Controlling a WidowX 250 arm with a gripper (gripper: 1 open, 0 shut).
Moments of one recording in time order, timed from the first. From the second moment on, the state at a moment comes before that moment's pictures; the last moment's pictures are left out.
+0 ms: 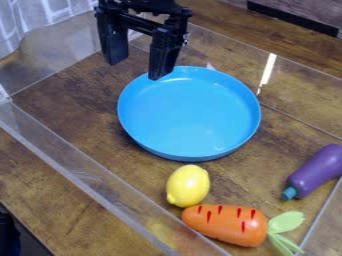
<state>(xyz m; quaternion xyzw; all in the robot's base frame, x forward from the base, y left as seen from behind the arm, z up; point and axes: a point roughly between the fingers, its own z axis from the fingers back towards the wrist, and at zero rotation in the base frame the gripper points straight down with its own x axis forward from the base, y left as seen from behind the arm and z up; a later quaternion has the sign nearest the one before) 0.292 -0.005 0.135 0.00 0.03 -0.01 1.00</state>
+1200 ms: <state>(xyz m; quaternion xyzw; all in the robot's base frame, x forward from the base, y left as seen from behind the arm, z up) 0.269 -0.096 0.046 0.01 0.04 -0.33 0.94</state>
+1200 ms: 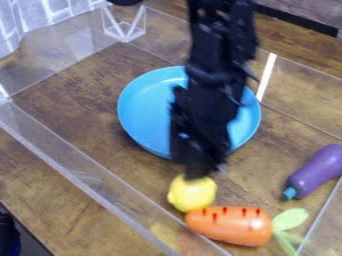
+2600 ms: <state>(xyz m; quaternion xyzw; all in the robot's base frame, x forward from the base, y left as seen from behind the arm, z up) 0.322 -0.102 0.021 0.02 0.03 -0.32 0.95</state>
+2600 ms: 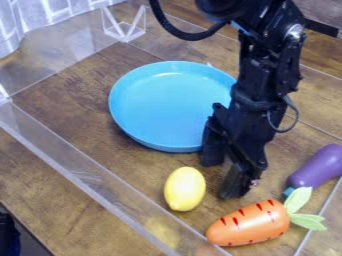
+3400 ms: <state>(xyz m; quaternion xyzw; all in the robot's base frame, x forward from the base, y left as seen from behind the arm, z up) 0.339 -0.104 0.021 0.01 0.02 -0.32 0.95</state>
